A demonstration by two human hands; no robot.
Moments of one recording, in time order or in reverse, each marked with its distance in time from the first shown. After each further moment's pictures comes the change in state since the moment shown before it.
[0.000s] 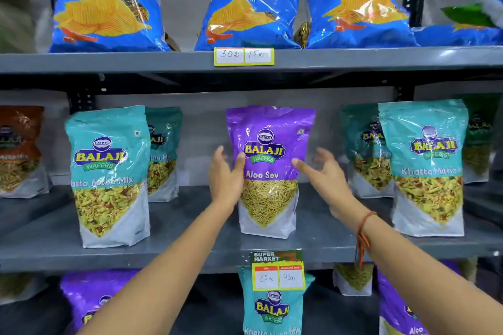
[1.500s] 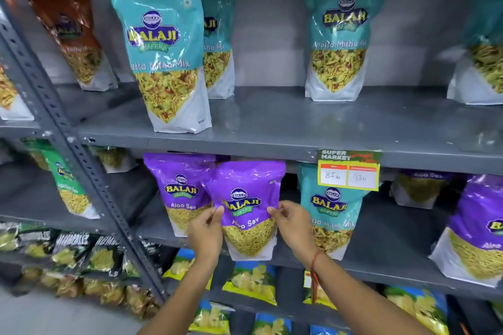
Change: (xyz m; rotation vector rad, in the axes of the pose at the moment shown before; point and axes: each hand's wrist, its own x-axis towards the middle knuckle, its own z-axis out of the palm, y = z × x) left_hand -0.212 -0.251 -0.157 0.208 0.260 -0.306; right_hand -0.232 0.176 0.188 -0.116 -0.382 0.290
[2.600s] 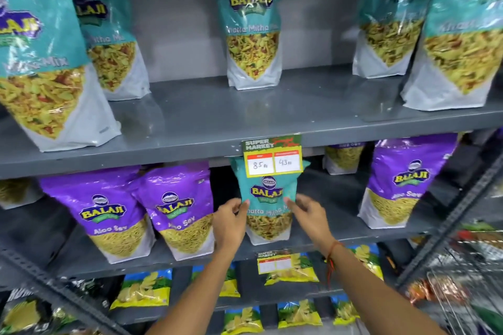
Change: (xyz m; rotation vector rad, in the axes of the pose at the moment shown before) left_hand -0.059 0.039 0.145 0.261 -0.453 0.140; right_hand -0.008 0.094 -0.134 0.129 0.175 0.154
